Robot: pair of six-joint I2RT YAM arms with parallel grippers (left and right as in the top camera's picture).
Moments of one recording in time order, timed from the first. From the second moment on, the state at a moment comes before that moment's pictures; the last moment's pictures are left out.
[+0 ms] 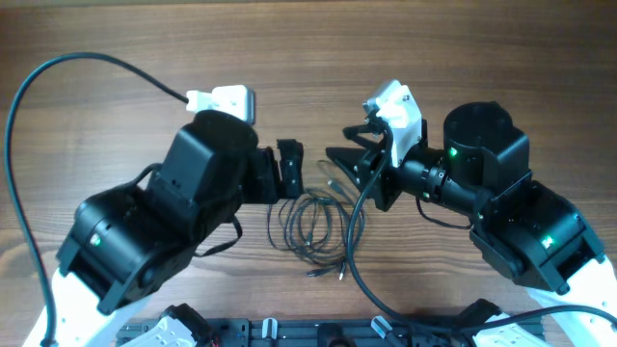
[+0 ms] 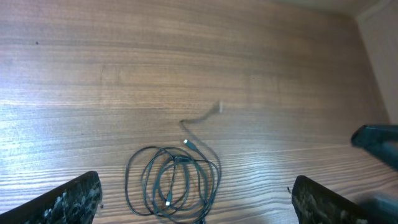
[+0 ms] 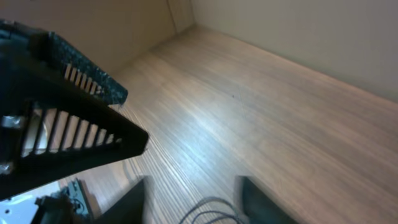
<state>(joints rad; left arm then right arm) -0.71 1.19 1.64 -1.24 -0.18 -0.64 0.62 1.09 1.33 -0.69 -0.34 0.07</state>
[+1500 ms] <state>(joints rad) -0.71 0.88 1.64 -1.61 -0.56 -0.67 0.61 1.81 1.01 -0.78 -0.27 0.02</state>
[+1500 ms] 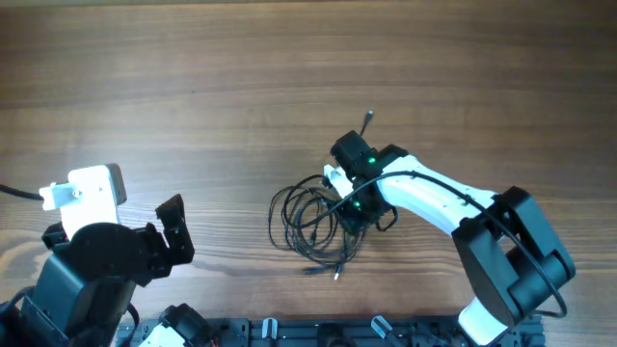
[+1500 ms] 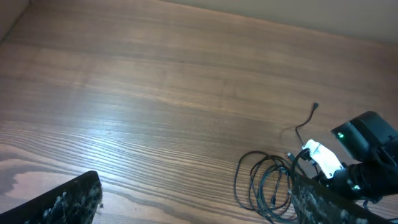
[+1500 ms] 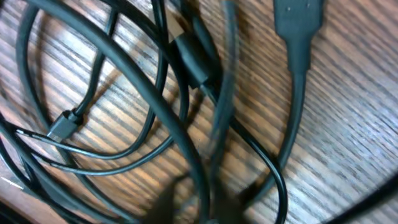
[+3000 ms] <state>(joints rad) -0.71 1.13 1.64 -1.20 -0.28 -0.67 0.62 1.45 2.13 -1.14 -0.36 0.01</state>
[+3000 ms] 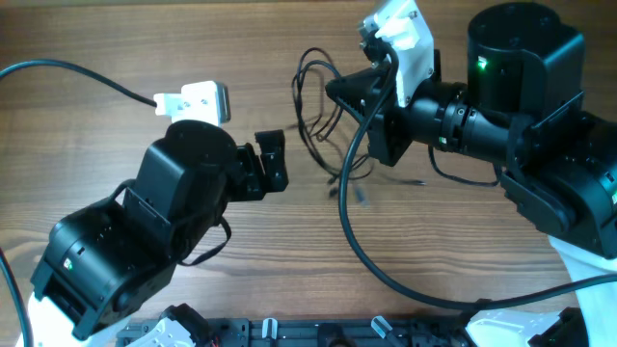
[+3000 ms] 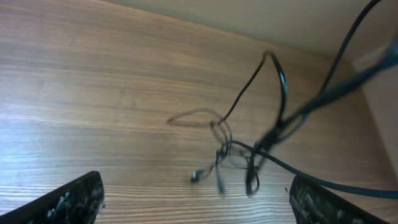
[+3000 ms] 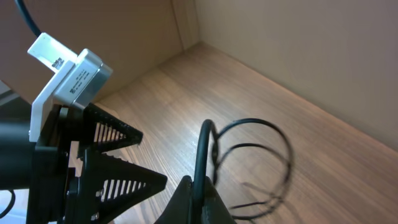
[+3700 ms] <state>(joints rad) -0.71 1.33 1.64 -1.19 -0.29 -0.67 0.62 1.37 2.13 -1.20 -0.40 0.02</state>
